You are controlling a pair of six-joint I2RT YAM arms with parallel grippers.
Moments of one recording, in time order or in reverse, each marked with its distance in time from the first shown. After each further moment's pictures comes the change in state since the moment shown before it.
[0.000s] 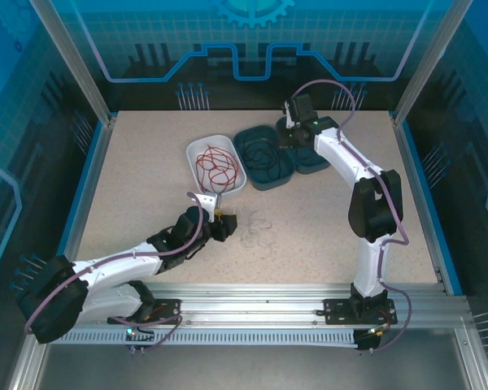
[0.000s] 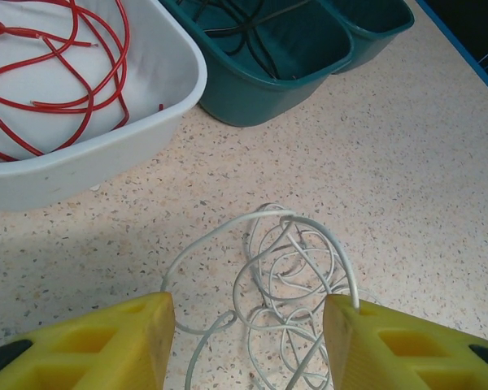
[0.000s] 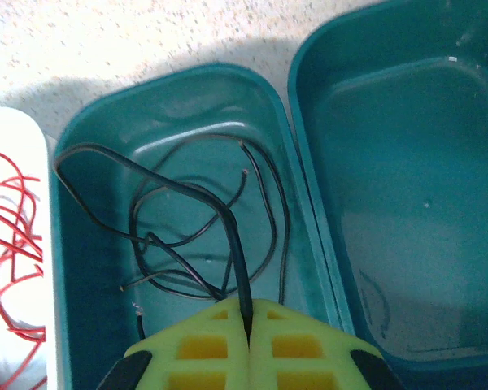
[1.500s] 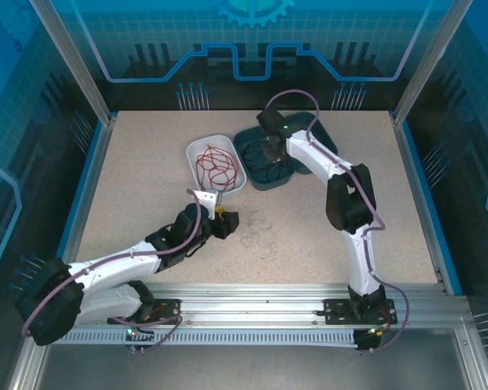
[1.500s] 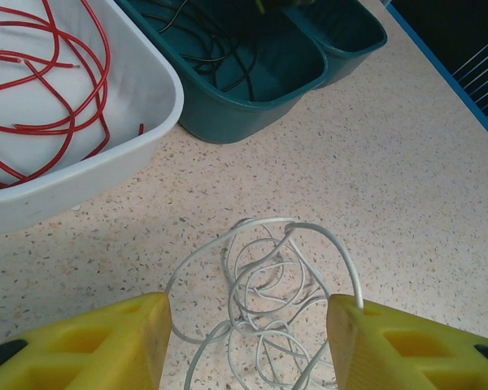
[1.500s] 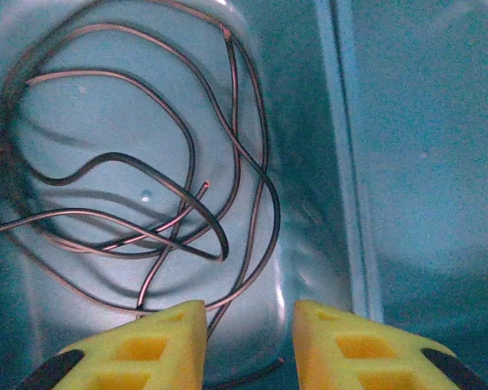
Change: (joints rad) left arm 0.000 -0.022 0.033 -0.023 0.026 -0.003; right arm 0.131 0.186 0.183 -0.235 0.279 -0.107
